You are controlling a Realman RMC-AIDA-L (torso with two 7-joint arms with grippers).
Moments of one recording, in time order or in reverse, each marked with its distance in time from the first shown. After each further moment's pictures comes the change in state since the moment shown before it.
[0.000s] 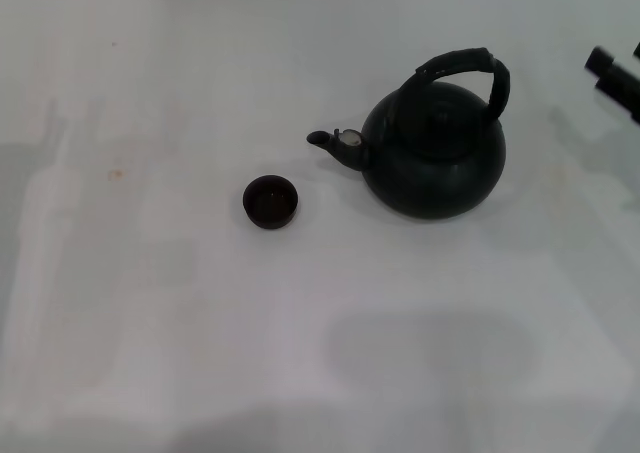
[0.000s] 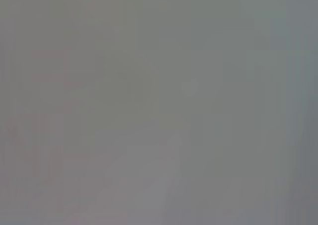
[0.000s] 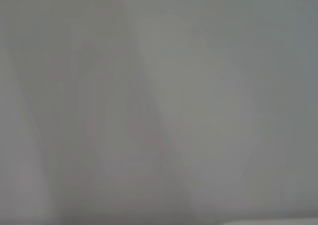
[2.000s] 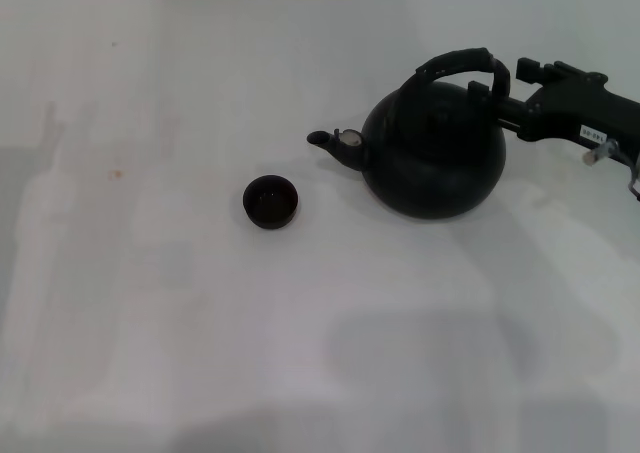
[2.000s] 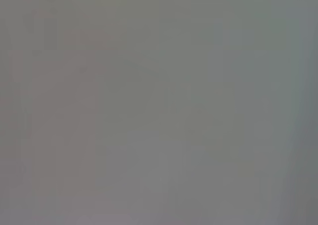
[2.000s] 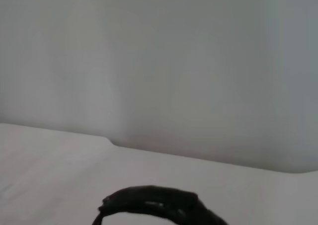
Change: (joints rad) left arm 0.003 -0.002 0.007 0.016 0.003 0.010 0.000; right arm 0.004 0.003 -0.215 -0.369 -0.596 0.264 0.573
